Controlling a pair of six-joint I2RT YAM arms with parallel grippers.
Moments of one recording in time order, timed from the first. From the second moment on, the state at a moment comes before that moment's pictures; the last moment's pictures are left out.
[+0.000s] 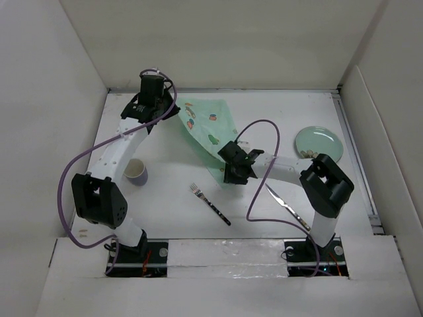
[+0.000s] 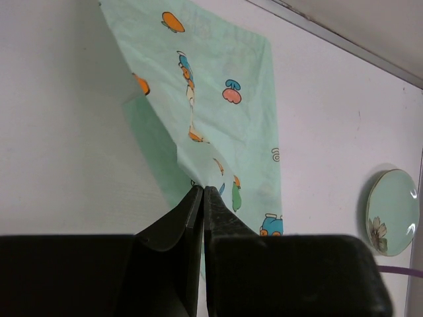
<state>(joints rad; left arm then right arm) -0.28 1.58 1.53 -0.54 -0.06 -0.62 0.81 1.81 1.14 -0.47 0.23 0.87</state>
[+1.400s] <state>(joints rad) -0.03 1.66 1.69 -0.30 0.18 -0.78 0.31 1.46 1.45 -0.30 0.60 0.30</state>
